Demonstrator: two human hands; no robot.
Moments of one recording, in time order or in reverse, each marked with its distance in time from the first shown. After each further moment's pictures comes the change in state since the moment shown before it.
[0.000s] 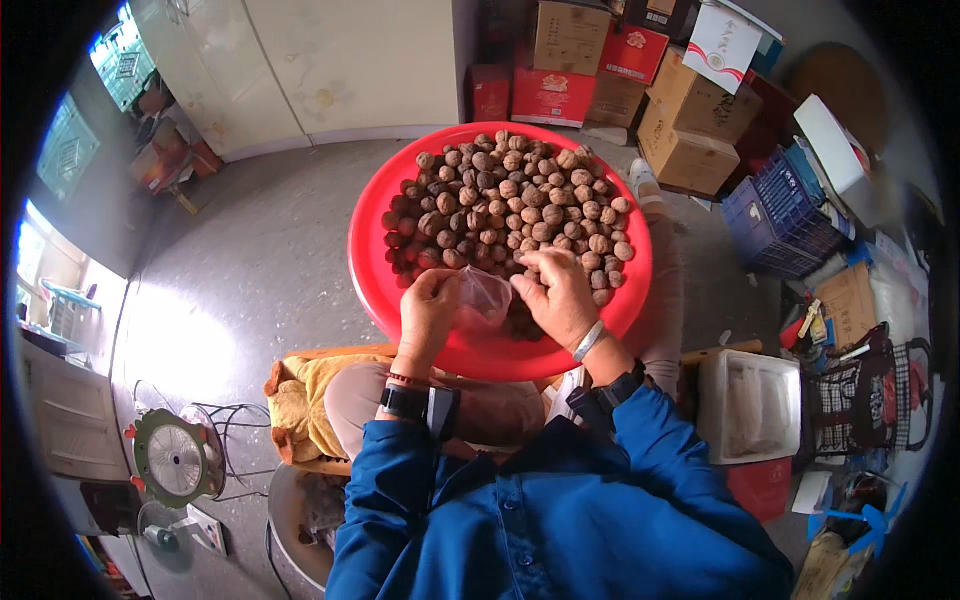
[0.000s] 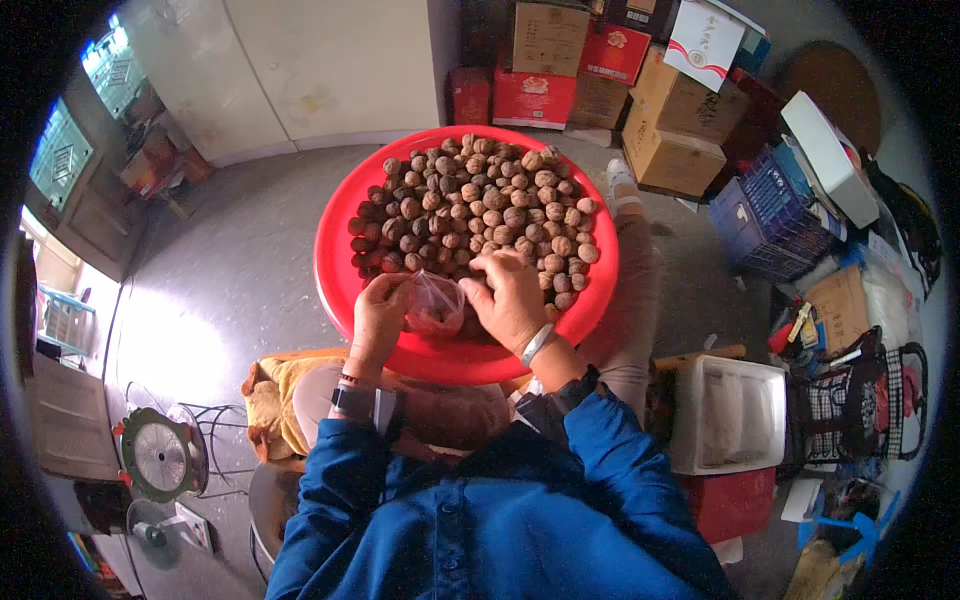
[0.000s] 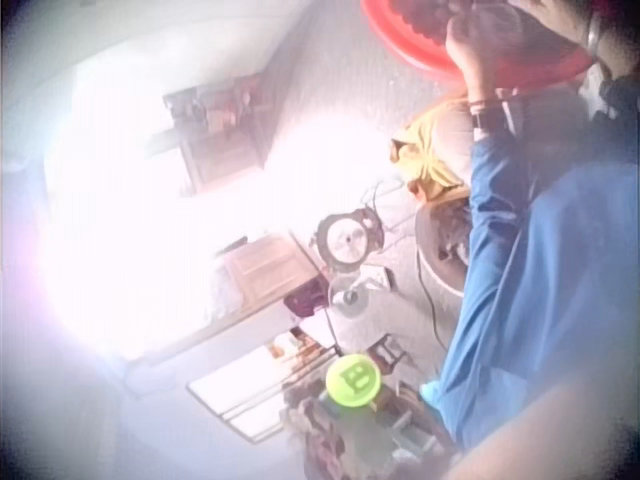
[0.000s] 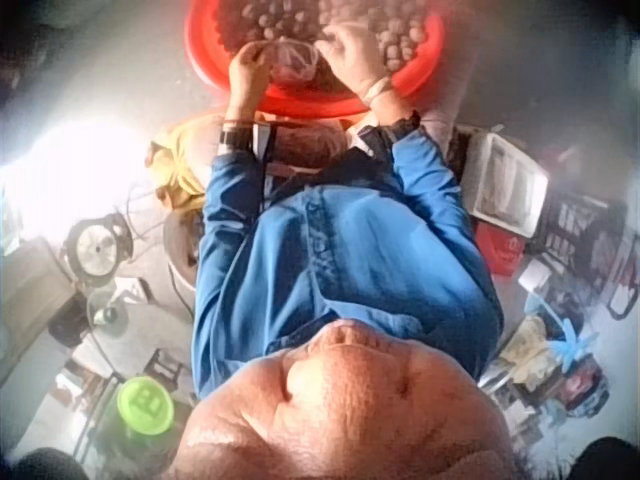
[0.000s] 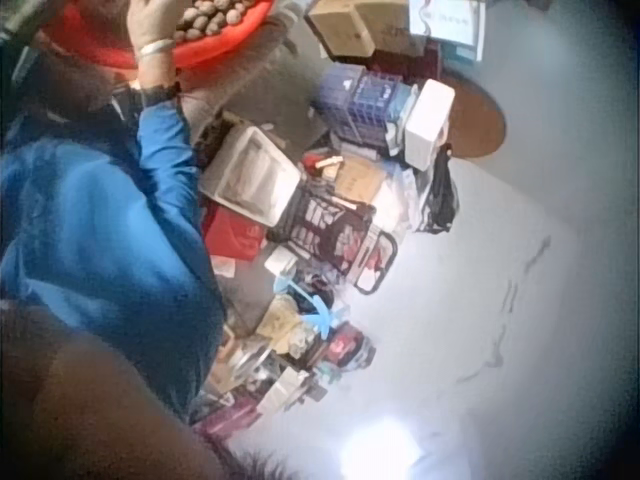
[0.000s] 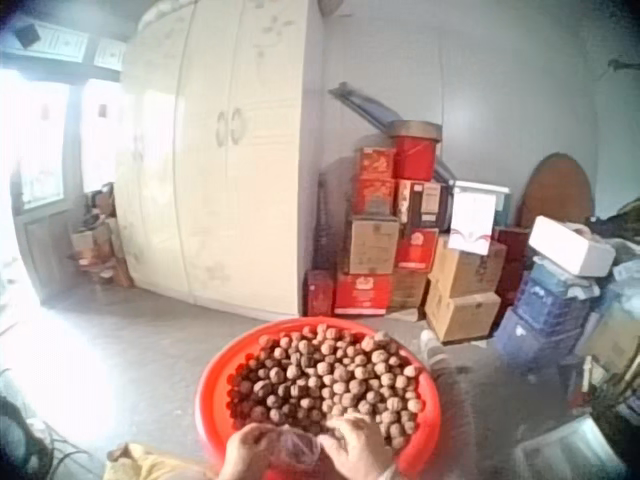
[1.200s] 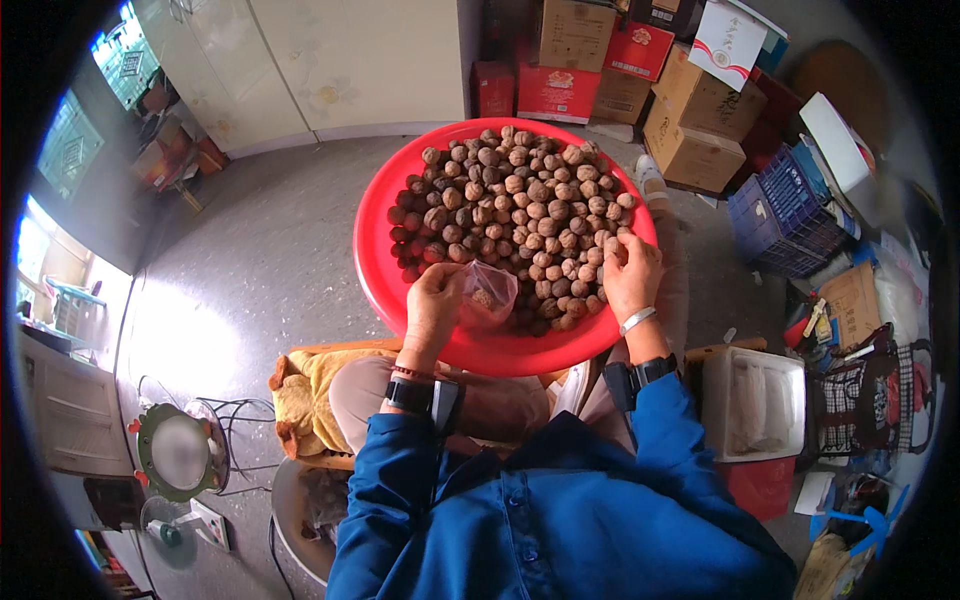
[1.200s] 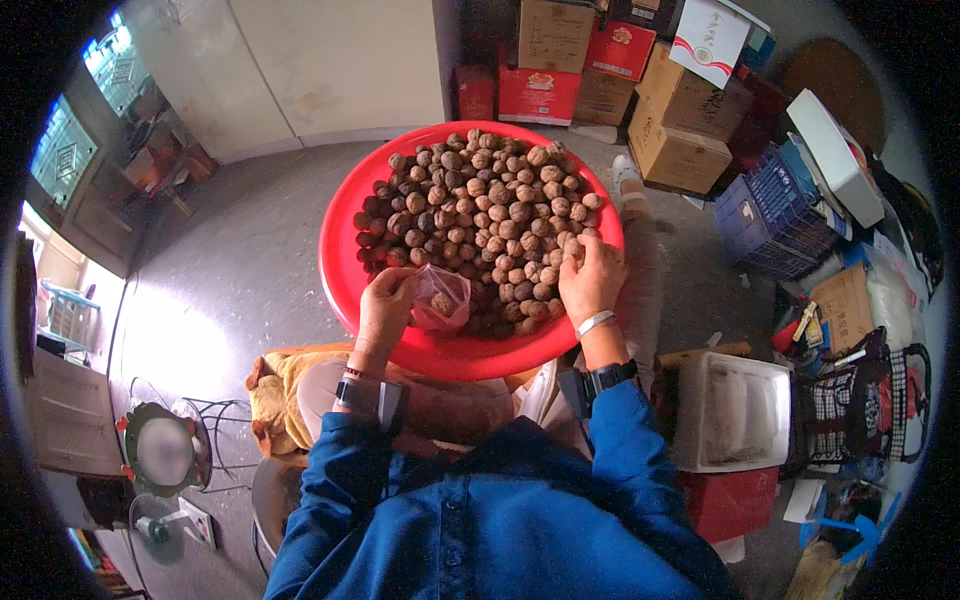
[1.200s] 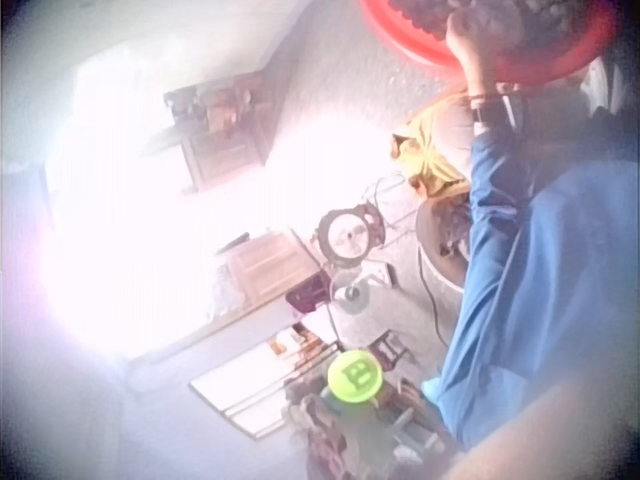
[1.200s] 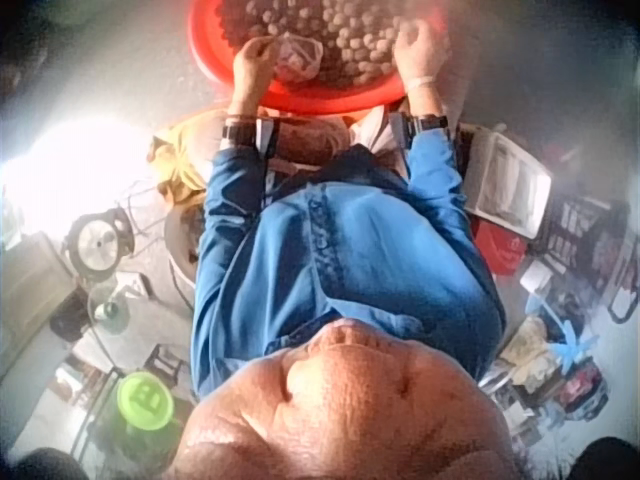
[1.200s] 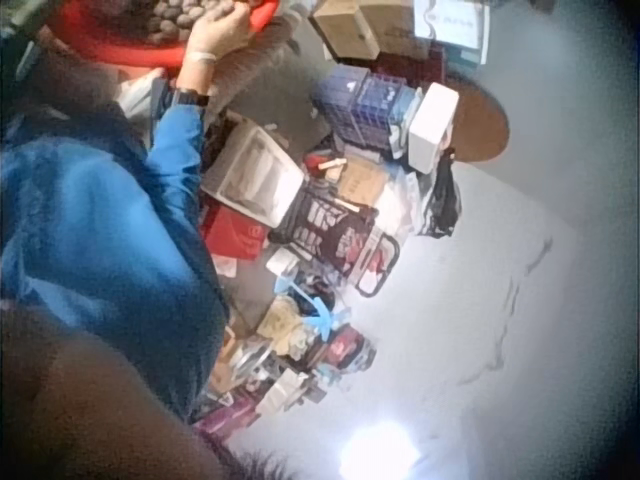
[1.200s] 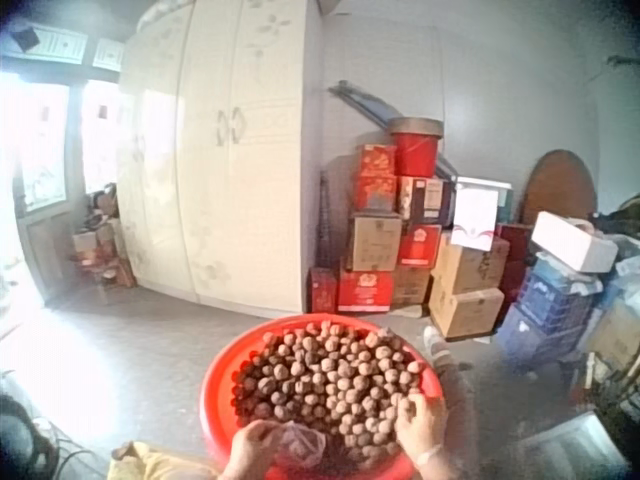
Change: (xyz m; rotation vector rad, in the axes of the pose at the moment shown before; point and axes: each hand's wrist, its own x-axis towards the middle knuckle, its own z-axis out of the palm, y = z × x) left_hand -0.001 0.004 0.004 -0.049 0.017 -0.045; right_hand -0.023 0.089 -0.048 -0.564 0.285 0.266
